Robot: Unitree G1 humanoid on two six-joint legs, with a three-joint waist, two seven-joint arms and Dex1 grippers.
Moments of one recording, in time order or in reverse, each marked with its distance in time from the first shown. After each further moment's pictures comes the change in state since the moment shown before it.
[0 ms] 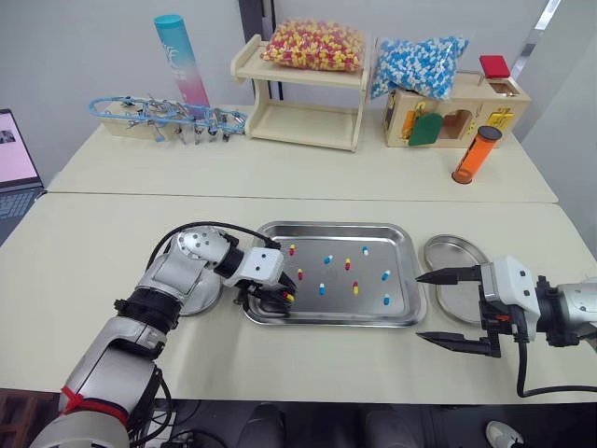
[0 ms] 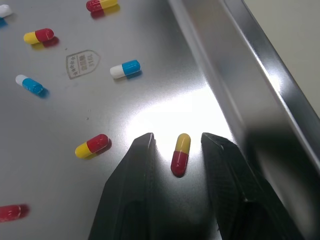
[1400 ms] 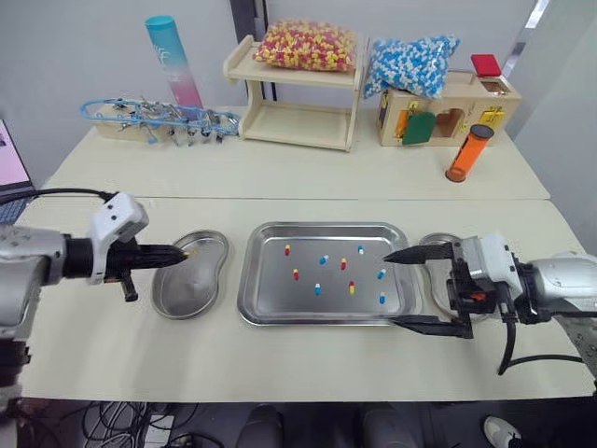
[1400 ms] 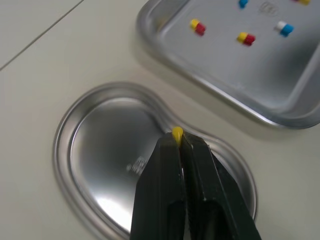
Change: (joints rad) left arm 0.437 0.435 0.596 -0.452 -0.296 0.854 0.282; right arm -0.272 0.095 0.132 -0.045 0.128 0.110 -0.038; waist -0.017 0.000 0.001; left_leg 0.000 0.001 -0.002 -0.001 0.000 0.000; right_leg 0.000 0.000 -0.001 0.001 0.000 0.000
